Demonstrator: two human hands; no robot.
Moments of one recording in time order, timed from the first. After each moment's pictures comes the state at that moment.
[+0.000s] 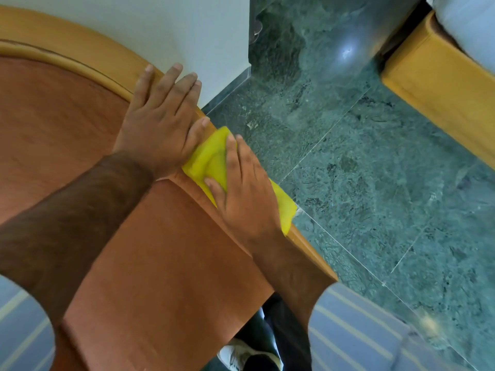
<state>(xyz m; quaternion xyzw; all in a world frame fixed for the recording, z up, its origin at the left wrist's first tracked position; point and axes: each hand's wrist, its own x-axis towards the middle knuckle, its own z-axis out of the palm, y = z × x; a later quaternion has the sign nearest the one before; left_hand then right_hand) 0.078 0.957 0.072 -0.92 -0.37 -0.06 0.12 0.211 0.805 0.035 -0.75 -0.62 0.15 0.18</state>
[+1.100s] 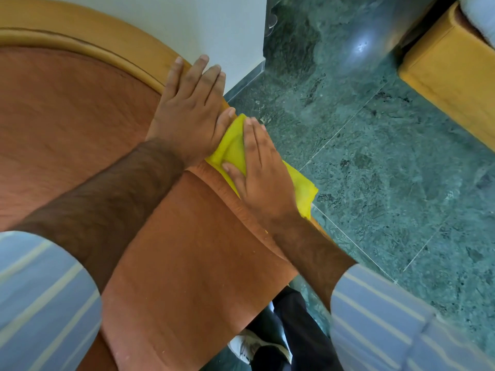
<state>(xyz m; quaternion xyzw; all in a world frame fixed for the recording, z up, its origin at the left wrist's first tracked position) 0.082 0.954 0.078 -0.91 -0.39 -0.02 0.12 0.210 0.820 0.031 -0.71 -0.64 0.15 0.24</state>
